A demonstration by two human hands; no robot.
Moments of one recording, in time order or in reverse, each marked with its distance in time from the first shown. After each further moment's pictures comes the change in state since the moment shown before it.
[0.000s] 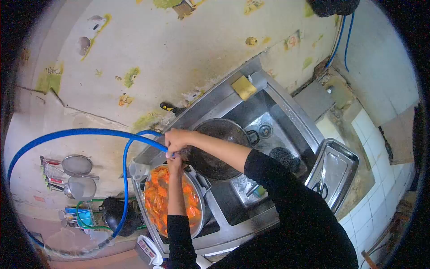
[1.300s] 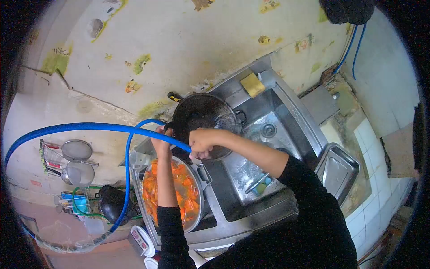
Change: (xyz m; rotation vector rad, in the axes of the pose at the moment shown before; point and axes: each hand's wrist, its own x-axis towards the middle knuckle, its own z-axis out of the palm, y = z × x) left_hand -0.005 0.118 0.016 0.047 0.020 0.210; right_hand -0.070 -0.032 -0.017 0.253 -0.377 0.465
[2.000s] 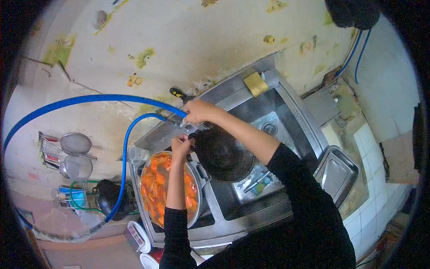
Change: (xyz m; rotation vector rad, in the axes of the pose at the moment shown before) left_hand -0.031 -0.042 0.014 0.328 -0.208 -0.270; right_hand 0.031 0.002 -0.052 -0.164 0.504 -0.120
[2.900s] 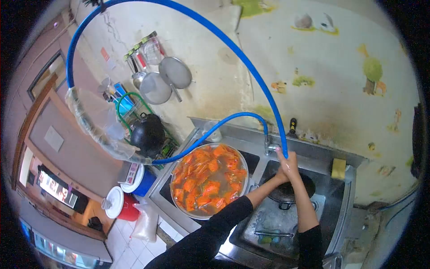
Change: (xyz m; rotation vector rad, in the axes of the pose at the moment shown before) left_hand 0.015 -0.003 0.073 0.005 -0.198 0.010; right_hand 0.018 0.015 0.094 0.250 0.277 -0.088
